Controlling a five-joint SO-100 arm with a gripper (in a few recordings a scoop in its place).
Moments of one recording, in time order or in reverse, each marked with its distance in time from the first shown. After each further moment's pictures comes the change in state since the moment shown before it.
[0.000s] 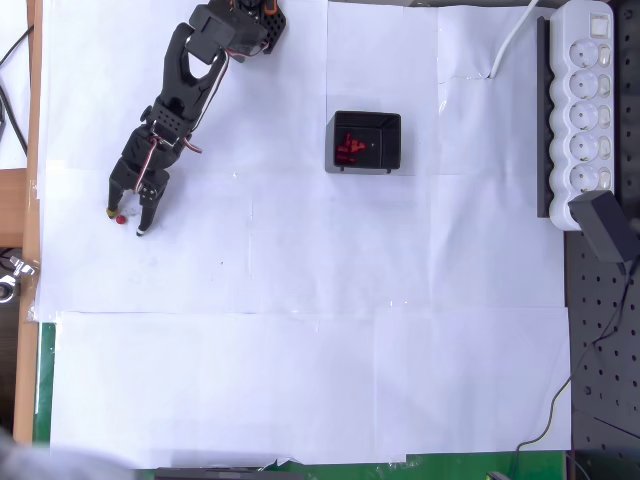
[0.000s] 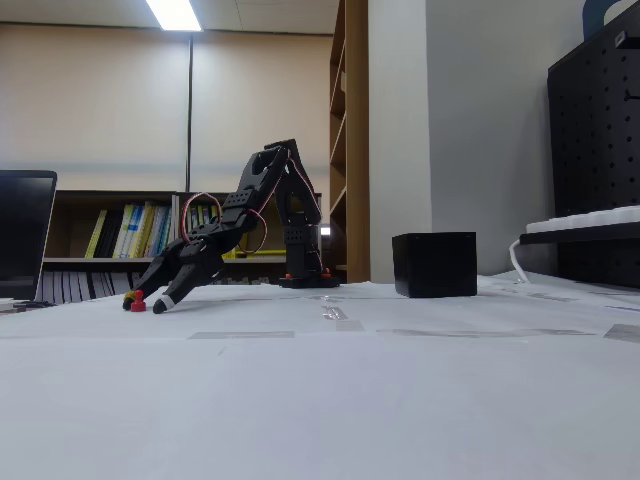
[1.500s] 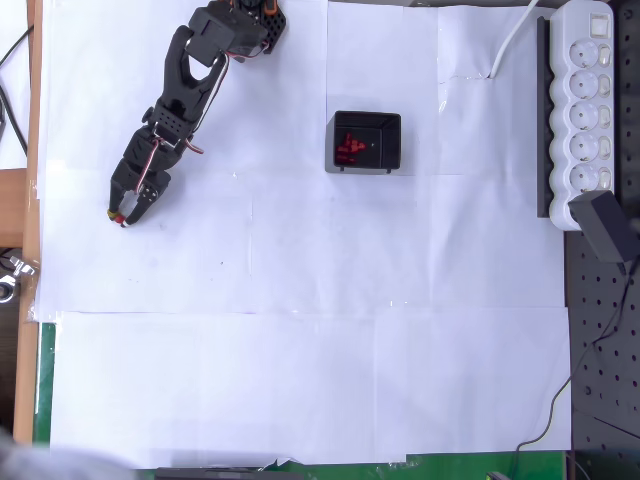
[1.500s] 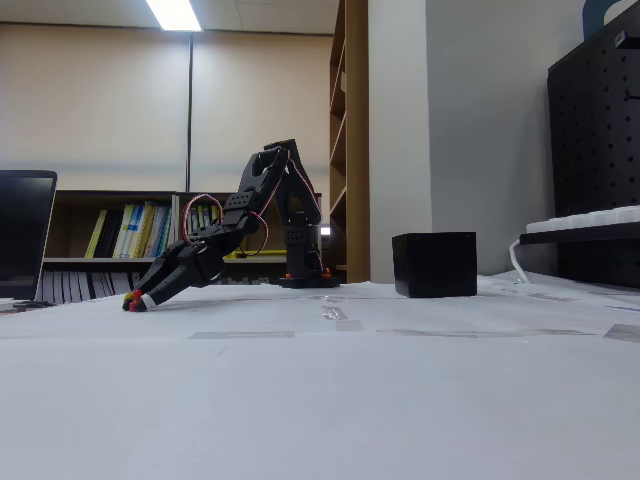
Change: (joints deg) arm -0.5 0.2 0.4 0.9 0.1
